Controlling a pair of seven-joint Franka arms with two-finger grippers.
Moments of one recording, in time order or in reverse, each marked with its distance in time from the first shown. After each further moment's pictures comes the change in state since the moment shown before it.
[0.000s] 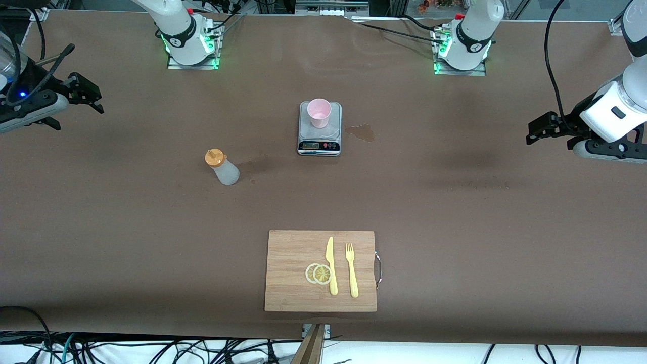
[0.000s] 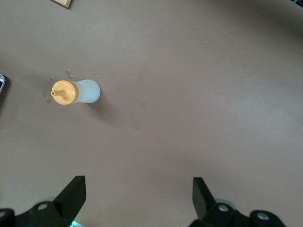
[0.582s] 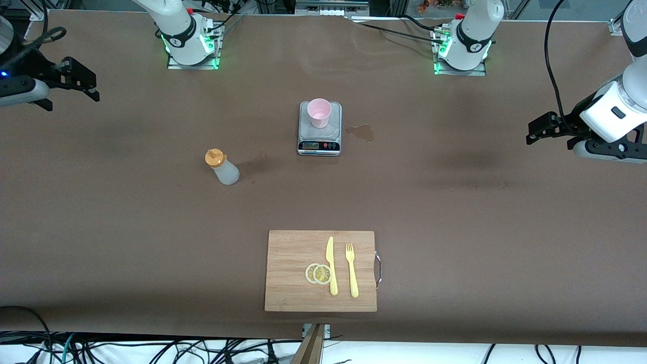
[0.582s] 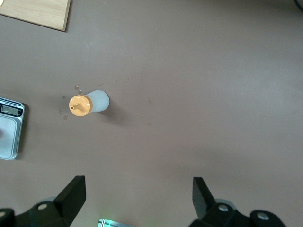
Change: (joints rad) left arm 0.000 0.000 0.000 0.000 0.000 0.000 0.000; right arm -0.005 0.008 0.042 0.144 0.007 -0.150 0.246
